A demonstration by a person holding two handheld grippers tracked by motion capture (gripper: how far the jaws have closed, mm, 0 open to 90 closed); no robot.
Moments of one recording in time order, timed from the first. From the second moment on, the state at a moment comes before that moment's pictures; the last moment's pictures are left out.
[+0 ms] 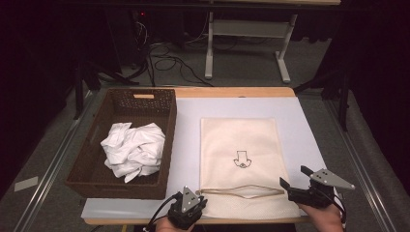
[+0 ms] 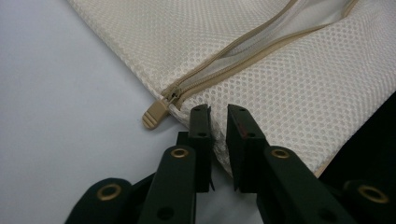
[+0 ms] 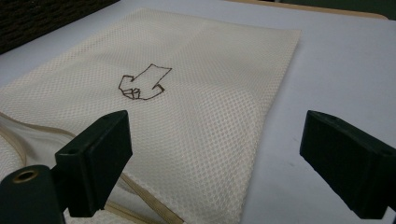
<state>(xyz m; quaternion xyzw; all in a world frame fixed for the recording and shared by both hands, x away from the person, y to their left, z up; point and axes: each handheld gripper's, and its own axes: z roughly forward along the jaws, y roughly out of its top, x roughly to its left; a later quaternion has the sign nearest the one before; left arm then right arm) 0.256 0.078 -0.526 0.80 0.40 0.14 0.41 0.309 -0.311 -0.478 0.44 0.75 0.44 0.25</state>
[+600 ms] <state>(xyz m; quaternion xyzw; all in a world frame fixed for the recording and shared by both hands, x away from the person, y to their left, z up) 0.266 0.096 -0.516 0.78 0.43 0.17 0.42 0.309 -0.312 -0.480 0.43 0.74 0.44 0.25</state>
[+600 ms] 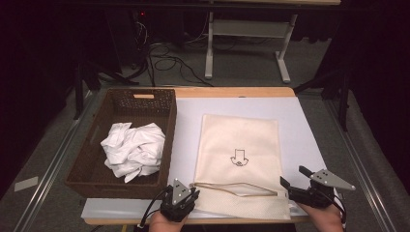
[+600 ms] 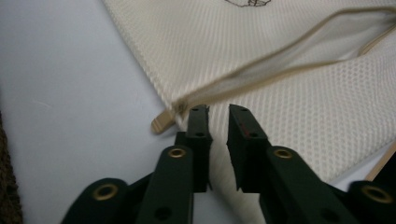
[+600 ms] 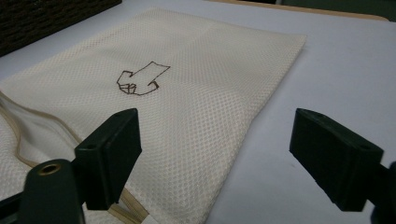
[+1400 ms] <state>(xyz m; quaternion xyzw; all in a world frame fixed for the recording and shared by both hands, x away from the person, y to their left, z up) 0.262 0.102 -0.505 0.75 0.41 0.15 0.49 0.405 -0.305 -0.496 0.49 0.75 0.39 0.23</state>
